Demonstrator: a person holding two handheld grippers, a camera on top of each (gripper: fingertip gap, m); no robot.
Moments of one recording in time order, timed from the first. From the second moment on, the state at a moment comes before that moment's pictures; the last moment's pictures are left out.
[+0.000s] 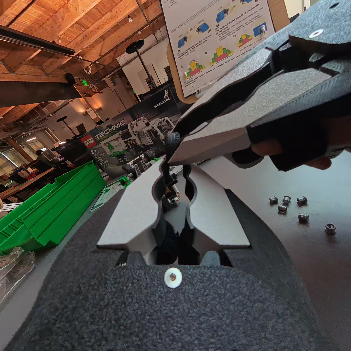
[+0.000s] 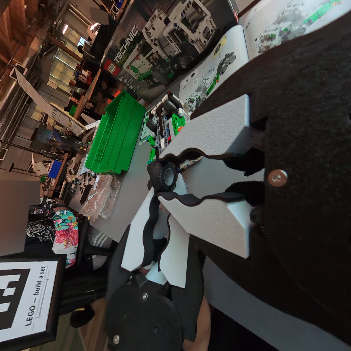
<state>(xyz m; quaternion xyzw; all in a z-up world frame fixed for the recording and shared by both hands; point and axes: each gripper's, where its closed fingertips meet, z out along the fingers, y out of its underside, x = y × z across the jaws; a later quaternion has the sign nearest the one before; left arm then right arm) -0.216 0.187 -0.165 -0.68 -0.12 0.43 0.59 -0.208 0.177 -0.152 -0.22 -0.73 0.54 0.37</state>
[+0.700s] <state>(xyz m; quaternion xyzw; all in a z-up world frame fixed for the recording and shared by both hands) -0.254 0.144 -0.209 -0.78 -0.11 0.05 0.61 -0.237 0.191 -0.207 -0.12 -0.81 0.50 0.28</state>
